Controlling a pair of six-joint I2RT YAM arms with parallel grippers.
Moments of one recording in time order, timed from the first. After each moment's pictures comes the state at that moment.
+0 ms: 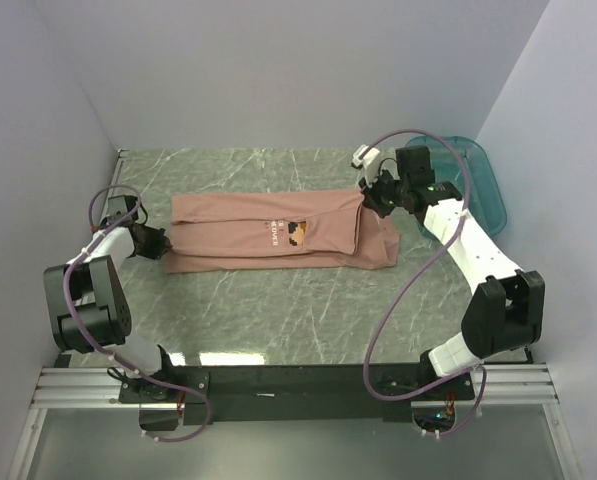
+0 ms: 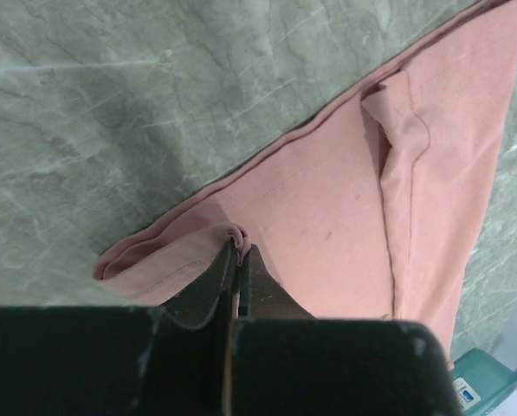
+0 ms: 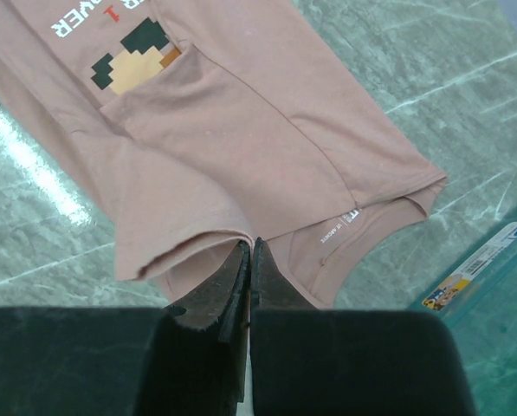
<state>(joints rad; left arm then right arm) 0.25 1.56 0.91 -0.38 0.06 -1.07 0.22 1.50 1.29 -0.53 -0.38 -0.56</state>
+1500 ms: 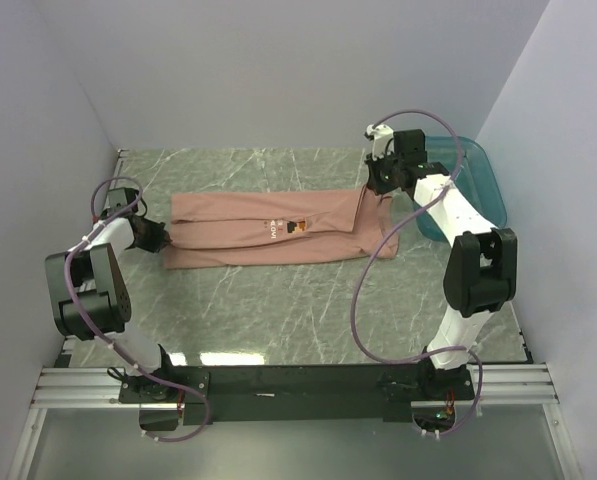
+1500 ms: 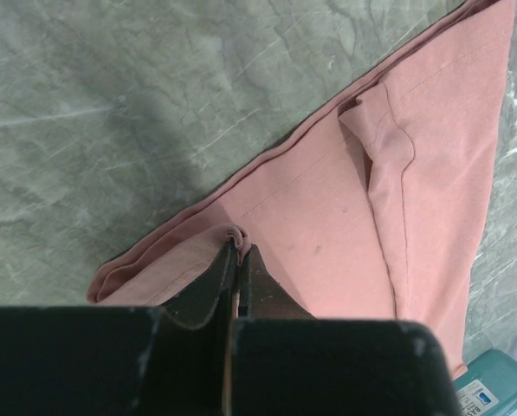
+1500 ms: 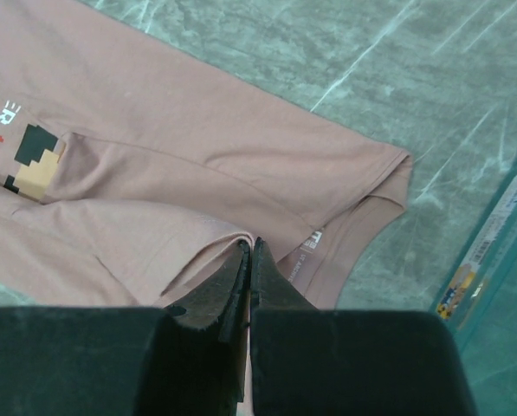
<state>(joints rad) 0.25 1.65 0.99 -0.38 0.07 -1.01 0.16 1.79 1.49 -0.43 -0.25 -0.22</state>
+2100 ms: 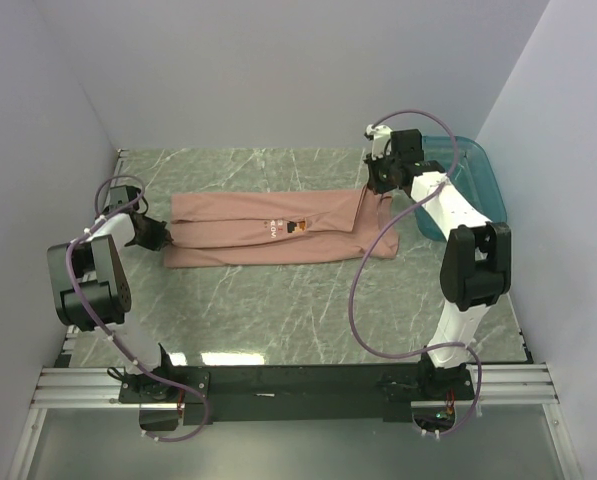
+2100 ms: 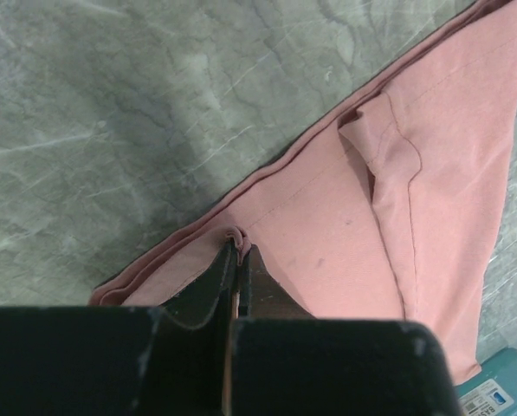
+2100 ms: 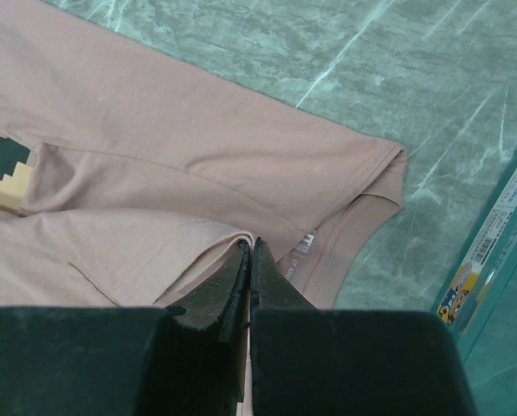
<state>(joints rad) 0.25 1.72 1.04 -0.38 0.09 -0.97 0.16 1.85 1.53 -0.43 -0.21 -0.19</state>
